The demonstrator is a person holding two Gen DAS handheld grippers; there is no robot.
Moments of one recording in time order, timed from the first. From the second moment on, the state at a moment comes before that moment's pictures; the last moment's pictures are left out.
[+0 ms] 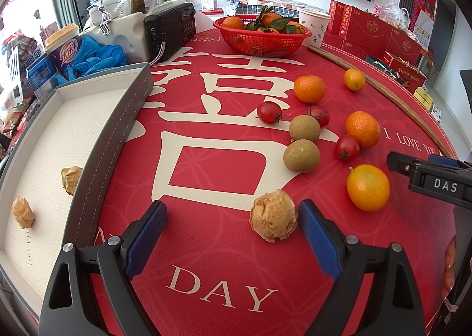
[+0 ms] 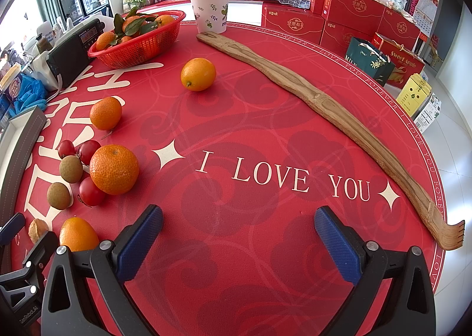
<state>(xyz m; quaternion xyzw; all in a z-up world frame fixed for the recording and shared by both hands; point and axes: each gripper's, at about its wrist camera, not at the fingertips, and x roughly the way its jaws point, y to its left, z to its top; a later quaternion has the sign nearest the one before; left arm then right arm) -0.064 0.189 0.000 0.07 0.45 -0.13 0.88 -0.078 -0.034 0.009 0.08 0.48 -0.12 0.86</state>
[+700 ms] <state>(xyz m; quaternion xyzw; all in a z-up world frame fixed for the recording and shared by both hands) -0.063 0.188 0.000 0.07 0.44 -0.13 0.88 -0.079 -0.034 0.011 0.08 0.48 -0.12 0.87</state>
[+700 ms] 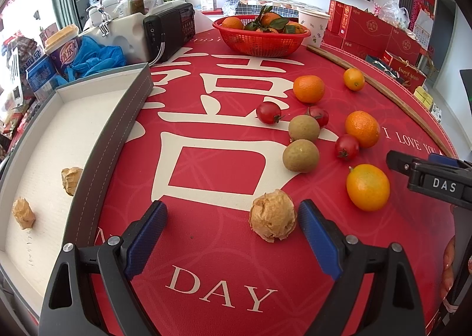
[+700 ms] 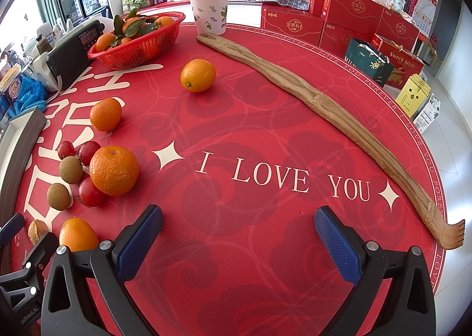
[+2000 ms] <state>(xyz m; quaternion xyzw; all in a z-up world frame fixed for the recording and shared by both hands) -0.088 0.204 0.007 0.09 0.44 -0.14 0.88 -0.100 0.043 0.026 0.05 0.43 0.07 0.90</state>
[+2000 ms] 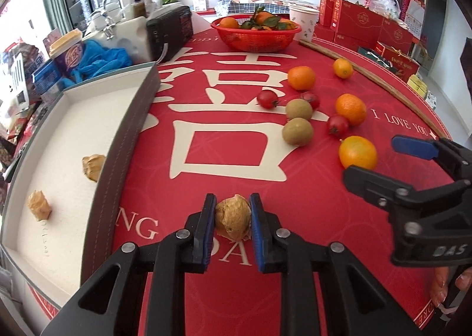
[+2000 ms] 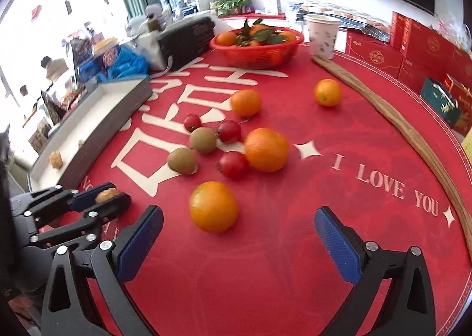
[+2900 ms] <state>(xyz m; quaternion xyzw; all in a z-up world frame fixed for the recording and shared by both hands) -0.090 0.281 0.061 0.04 0.39 -0.09 0.92 -0.100 0.042 0.031 0.09 0.40 0.07 0.91</state>
